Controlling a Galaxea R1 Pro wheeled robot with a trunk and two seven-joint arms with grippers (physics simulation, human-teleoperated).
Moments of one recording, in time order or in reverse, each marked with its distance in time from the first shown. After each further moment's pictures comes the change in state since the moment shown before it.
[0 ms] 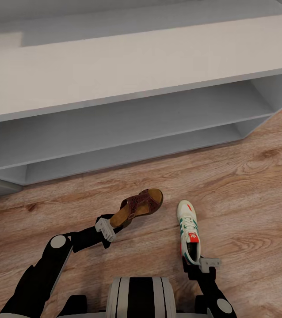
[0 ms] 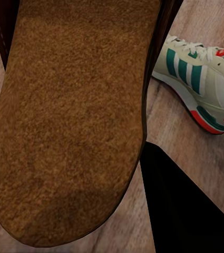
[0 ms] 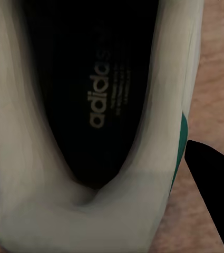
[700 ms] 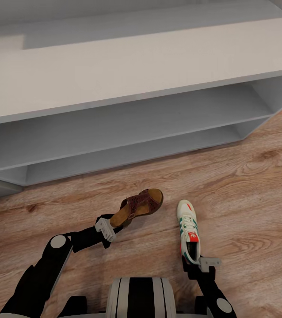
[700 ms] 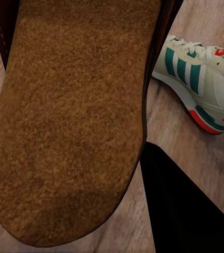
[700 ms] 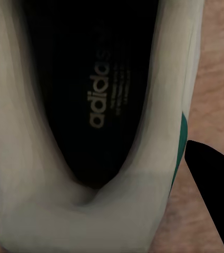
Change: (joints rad) left arm 0.000 0.000 0.000 -0.002 0.001 0.000 -0.002; right arm 0.000 0.001 0.002 -0.006 0.000 0.000 0.000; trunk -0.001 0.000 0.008
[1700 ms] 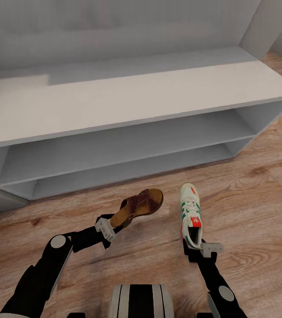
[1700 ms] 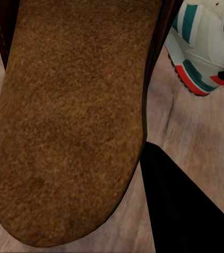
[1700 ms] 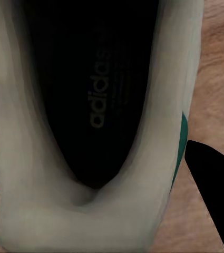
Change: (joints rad) left arm 0.000 0.000 0.000 0.000 0.000 0.001 0.000; right arm 0.009 -0.001 -0.004 -0.190 -0.007 0.009 0.001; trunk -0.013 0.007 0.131
